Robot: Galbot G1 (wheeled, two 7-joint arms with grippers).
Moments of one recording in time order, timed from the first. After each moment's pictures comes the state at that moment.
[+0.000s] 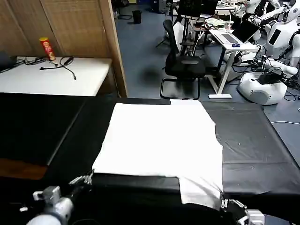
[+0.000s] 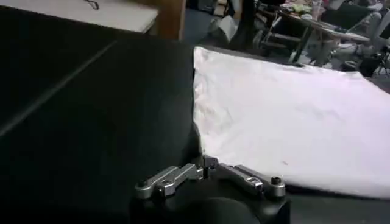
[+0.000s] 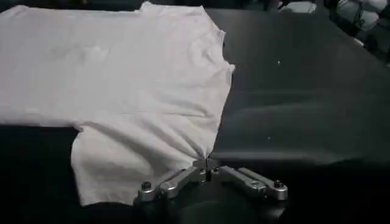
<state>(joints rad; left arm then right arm) 1.82 -1.07 -0.68 -2.24 -0.74 0.42 -0.19 -1.99 1.24 0.68 2.45 0.43 -0.51 0.20</state>
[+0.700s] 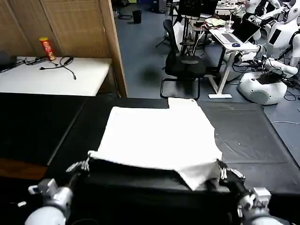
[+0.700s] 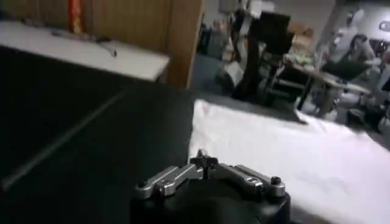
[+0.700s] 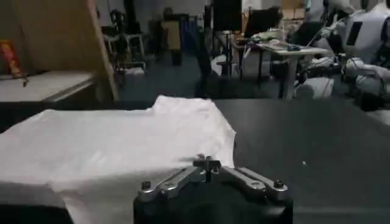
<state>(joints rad) 1.50 -1.15 -0.62 -2.11 -0.66 0.33 -0.18 -1.37 1.10 0.59 2.00 0.52 -0.35 0.10</state>
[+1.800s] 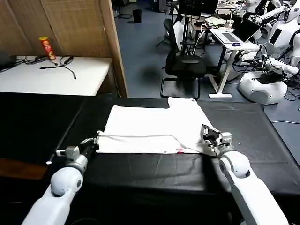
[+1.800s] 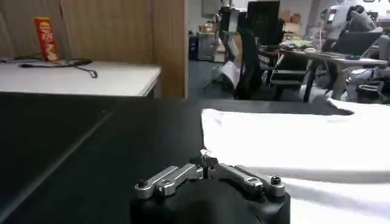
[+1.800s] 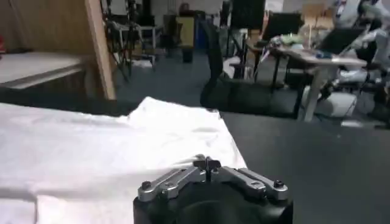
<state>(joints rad) 1.14 -1.07 -0.41 -1.74 -0.54 0.31 -0.13 -1.09 1.02 0.41 1.78 0.54 -0.44 0.07</state>
